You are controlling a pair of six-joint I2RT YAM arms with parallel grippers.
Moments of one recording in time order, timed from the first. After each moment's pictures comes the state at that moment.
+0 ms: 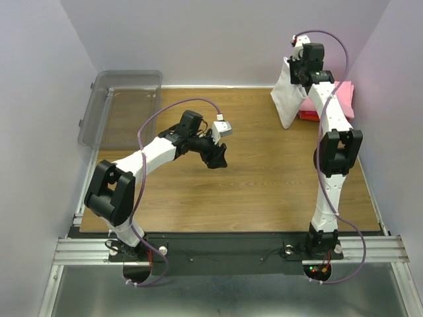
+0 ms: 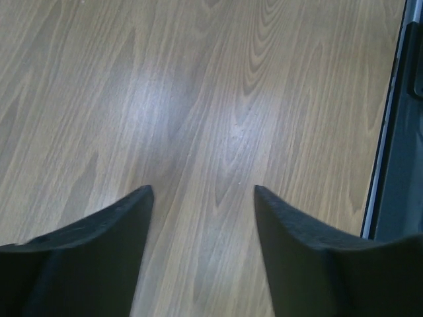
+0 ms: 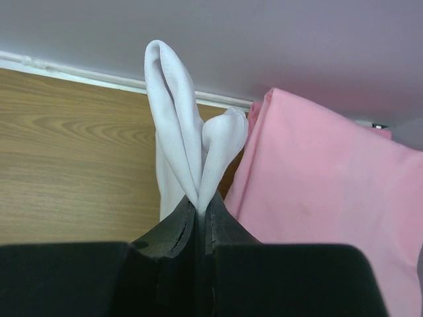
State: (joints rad) left arm -0.56 1.63 1.16 -0.30 0.72 0.30; right arm 0.05 2.23 2.26 -0.51 0.07 -0.19
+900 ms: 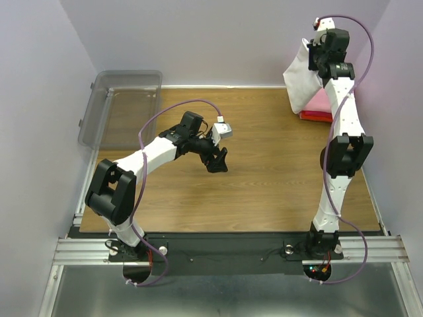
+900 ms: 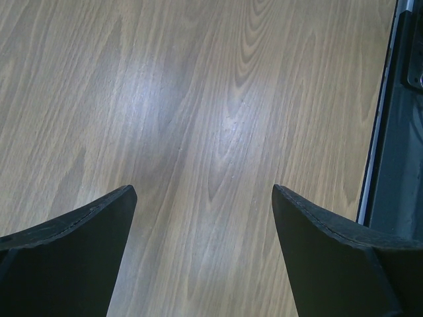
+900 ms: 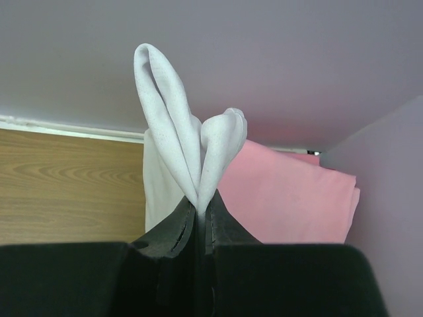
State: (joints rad) left arm -0.56 1.64 1.16 -0.33 0.74 0.32; right arm -0.03 2.19 2.41 -0.54 0.03 -0.21
